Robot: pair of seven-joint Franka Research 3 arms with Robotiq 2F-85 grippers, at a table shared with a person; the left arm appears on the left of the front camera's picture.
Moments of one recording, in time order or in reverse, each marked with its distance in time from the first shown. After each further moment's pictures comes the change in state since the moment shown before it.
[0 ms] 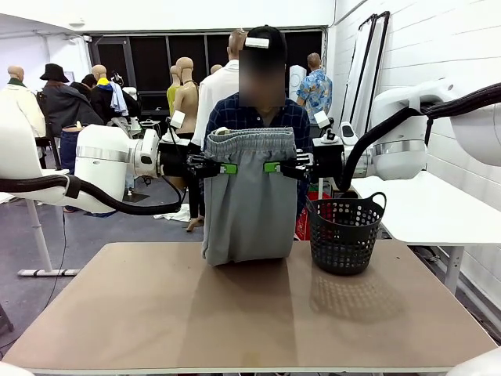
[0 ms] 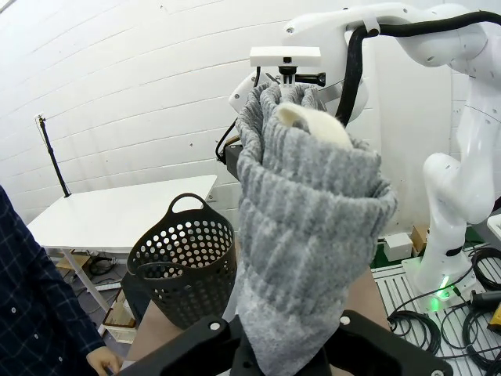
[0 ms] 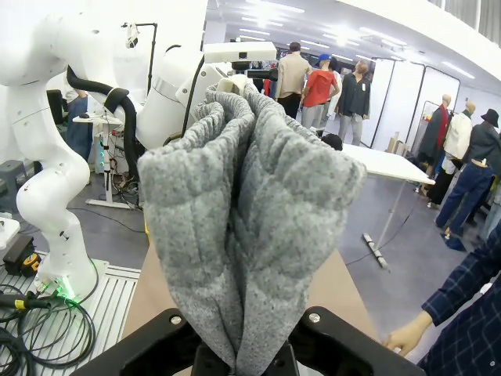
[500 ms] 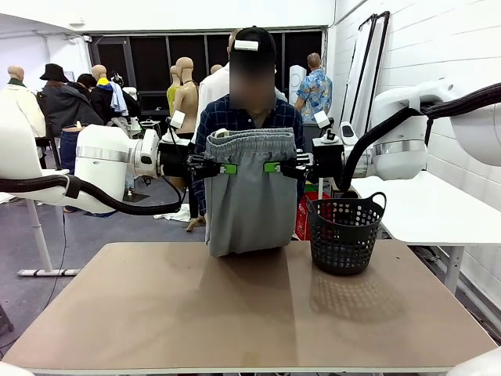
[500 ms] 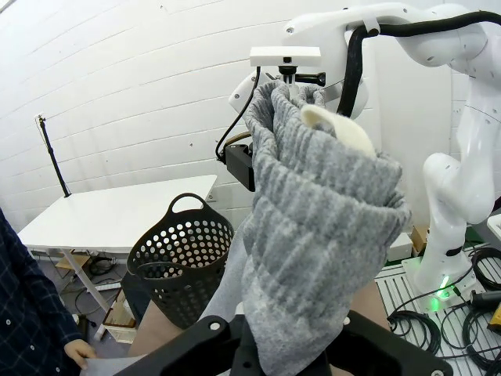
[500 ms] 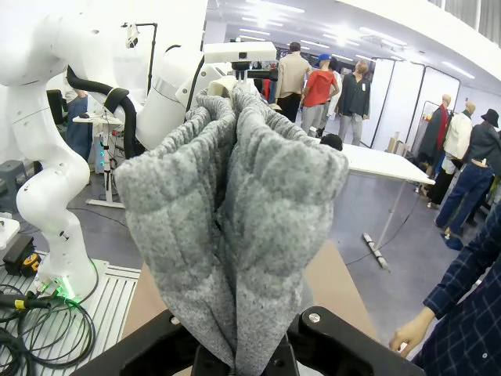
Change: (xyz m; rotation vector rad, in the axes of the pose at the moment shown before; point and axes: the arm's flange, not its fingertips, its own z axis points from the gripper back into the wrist) left arm 0.000 0.000 0.000 0.000 0.000 0.000; right arm 0.000 0.000 0.000 0.000 0.000 0.000
